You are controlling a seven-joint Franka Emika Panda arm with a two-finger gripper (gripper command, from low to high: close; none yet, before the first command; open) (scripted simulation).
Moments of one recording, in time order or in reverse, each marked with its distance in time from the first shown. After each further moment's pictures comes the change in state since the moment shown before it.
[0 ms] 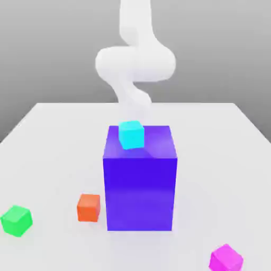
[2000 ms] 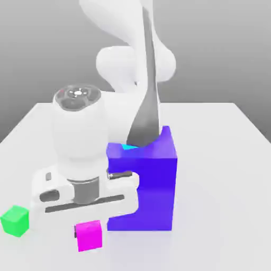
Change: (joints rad) arm -0.268 0.903 -0.109 -0.129 -0.025 0.286 -0.537
